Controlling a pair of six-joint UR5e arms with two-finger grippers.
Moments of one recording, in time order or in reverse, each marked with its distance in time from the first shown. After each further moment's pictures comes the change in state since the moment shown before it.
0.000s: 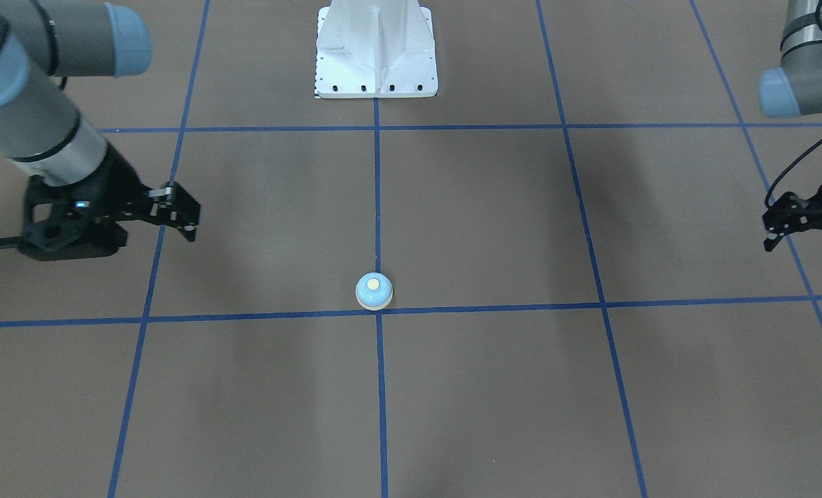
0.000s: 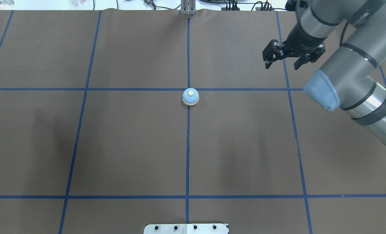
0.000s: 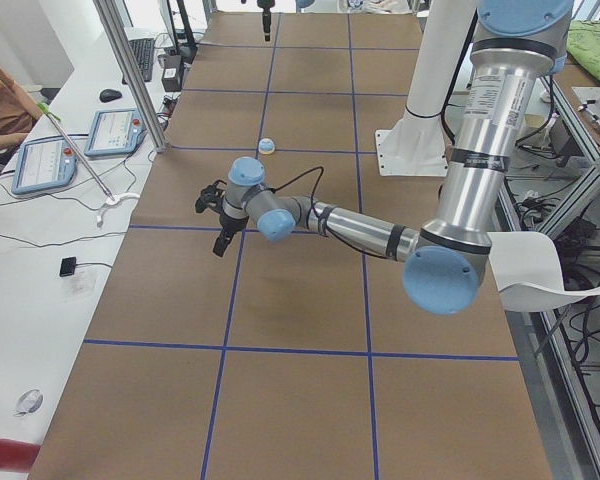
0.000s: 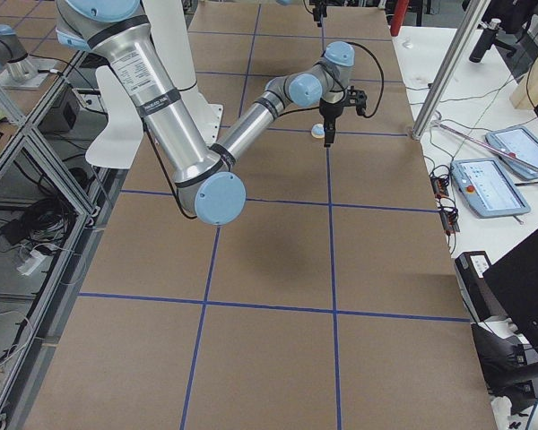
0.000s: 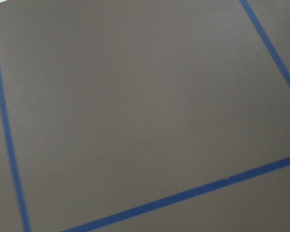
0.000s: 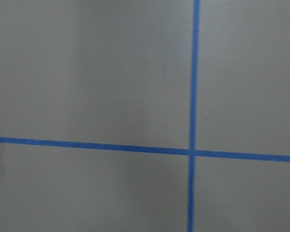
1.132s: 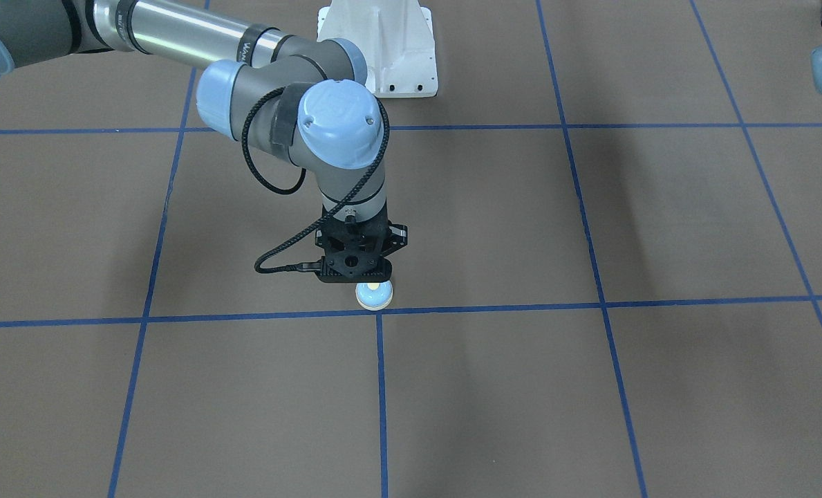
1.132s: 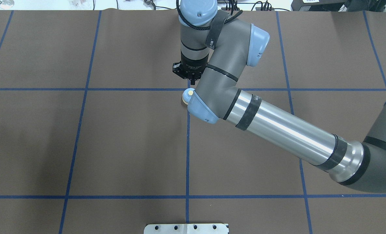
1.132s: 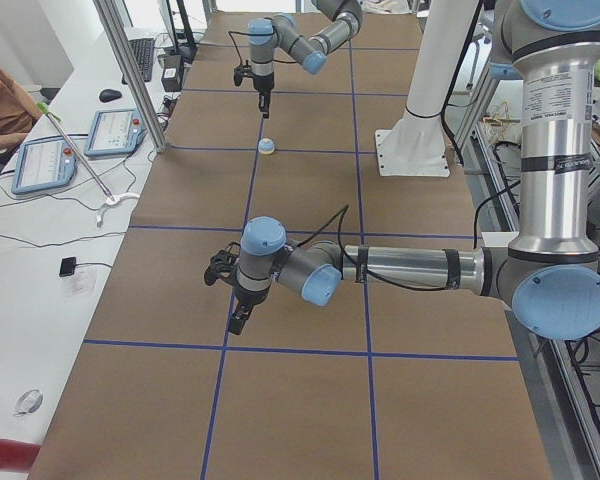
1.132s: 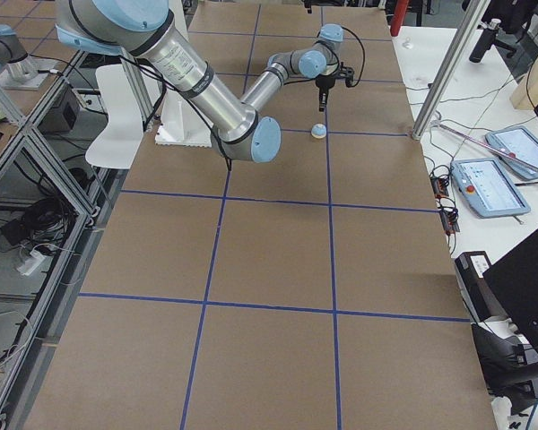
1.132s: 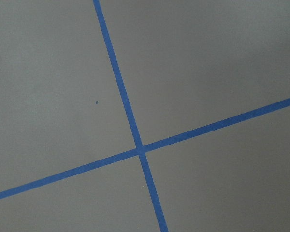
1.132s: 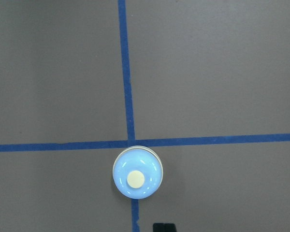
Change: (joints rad) left arm -0.092 0.091 -0.012 0.064 -0.010 0.116; right arm -0.230 0.423 -0.523 0.156 -0.161 0.208
